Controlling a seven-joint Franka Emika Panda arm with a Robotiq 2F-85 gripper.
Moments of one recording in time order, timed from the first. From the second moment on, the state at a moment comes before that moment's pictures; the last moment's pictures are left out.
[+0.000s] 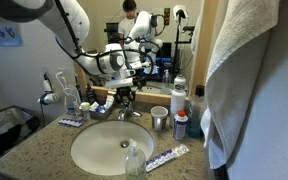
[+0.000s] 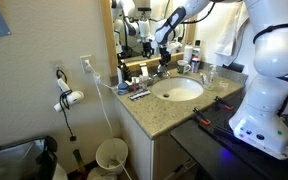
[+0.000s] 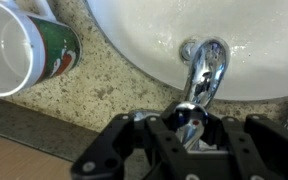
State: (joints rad) arm -0.02 0.60 -0.06 -1.71 -0.22 2.28 -0.18
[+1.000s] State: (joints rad) arm -0.02 0.66 0.01 -1.67 -0.23 2.17 -0.37
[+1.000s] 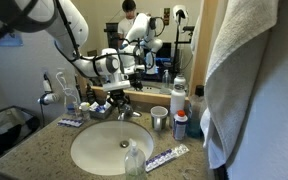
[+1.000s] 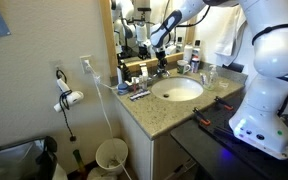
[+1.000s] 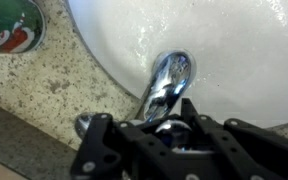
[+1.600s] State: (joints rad) arm -0.06 0.66 0.03 -1.66 -0.14 2.17 -0.37
